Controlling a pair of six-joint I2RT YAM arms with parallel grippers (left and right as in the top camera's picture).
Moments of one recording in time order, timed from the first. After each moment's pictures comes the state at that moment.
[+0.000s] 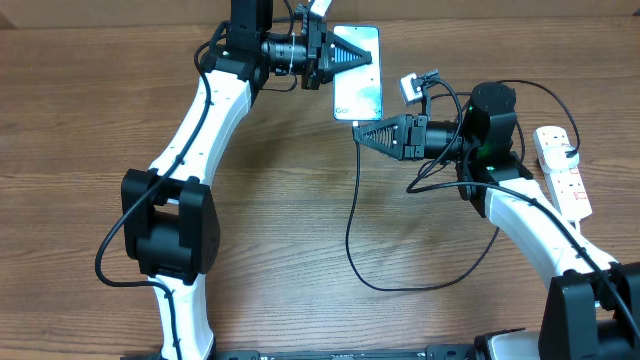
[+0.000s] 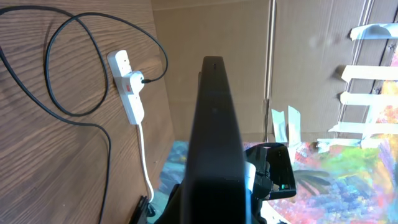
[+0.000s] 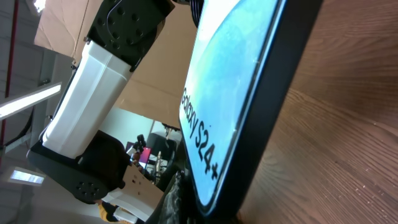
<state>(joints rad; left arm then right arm) -0.25 2.13 1.88 -0.26 1.30 -0.97 0.16 1.56 0.91 0.44 -1.27 0.96</state>
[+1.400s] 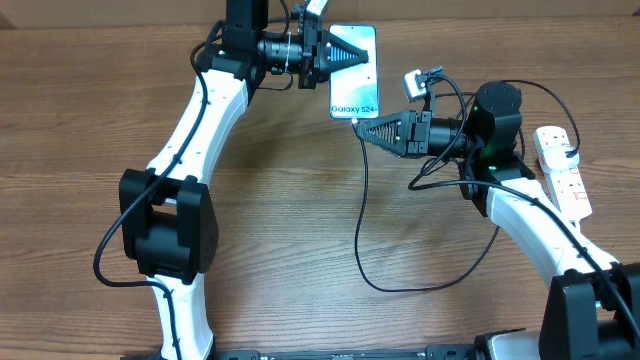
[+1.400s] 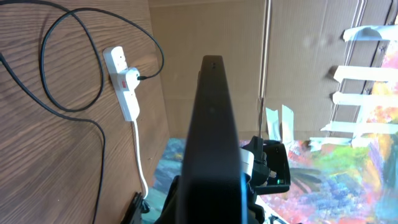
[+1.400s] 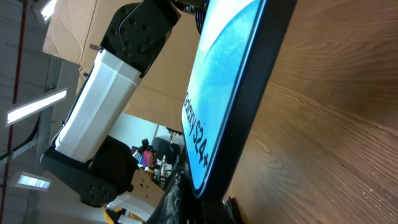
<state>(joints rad) -0.25 2.13 1.88 -0.26 1.33 -0.99 0.15 1.56 0.91 0.51 -1.26 1.04</state>
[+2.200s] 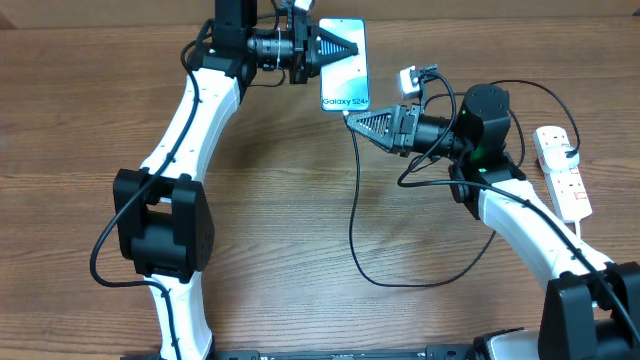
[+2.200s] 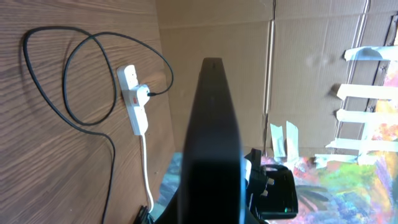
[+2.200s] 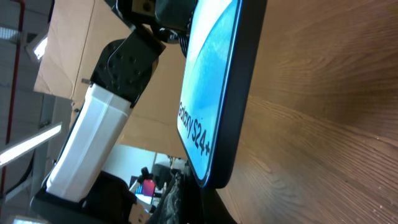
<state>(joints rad) -0.22 2.13 1.88 -0.25 1.28 -1.00 0.21 1.56 0.91 0.53 -1.08 1.15</state>
